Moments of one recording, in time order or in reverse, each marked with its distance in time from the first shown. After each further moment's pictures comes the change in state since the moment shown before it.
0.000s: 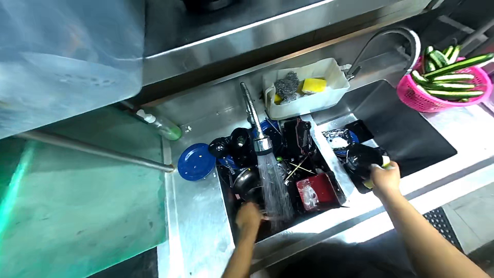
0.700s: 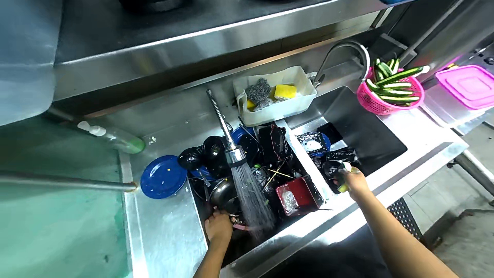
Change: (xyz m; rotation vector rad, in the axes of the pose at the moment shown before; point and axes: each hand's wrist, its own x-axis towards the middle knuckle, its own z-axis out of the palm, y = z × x) left_hand 0.040 -0.027 0.012 0.413 -0.020 0.083; right_hand 0.024 0.031 -0.005 0.207 -0.145 0.203
